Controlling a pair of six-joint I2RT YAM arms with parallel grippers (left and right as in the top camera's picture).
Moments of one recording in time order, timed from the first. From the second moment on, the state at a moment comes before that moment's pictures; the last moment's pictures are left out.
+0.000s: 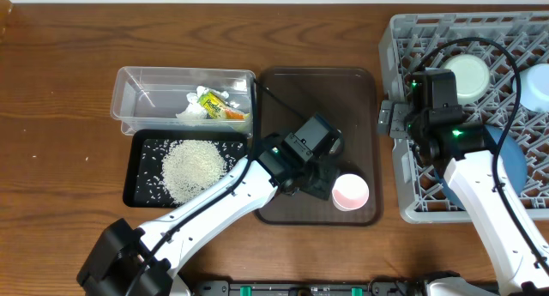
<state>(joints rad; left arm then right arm) -0.83 1.59 1.18 -0.74 0.20 -0.42 0.18 1.37 1.06 -0.64 0.17 0.26</state>
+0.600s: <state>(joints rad) -0.83 1.68 1.18 -0.73 0.21 -0.44 0.18 1.37 1.06 -0.64 0.17 0.26</state>
